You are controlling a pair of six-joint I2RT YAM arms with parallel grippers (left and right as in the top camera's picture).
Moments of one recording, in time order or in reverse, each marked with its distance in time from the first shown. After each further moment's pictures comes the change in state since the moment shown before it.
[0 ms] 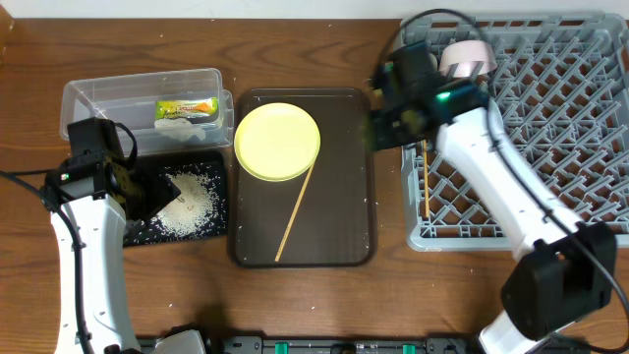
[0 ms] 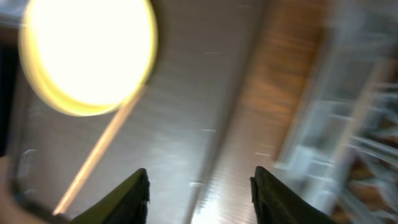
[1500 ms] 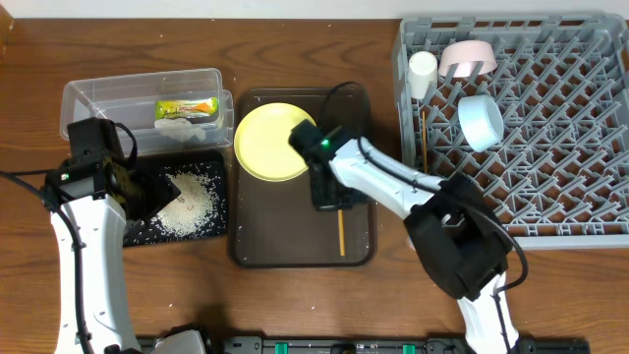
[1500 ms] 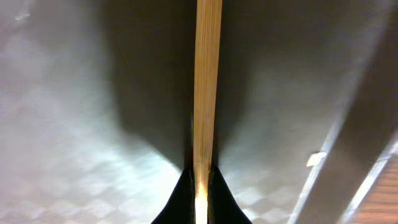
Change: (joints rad) left arm 0.000 0.000 0.000 0.000 0.000 0.000; right arm 0.283 0.361 0.002 -0.116 0.199 0.467
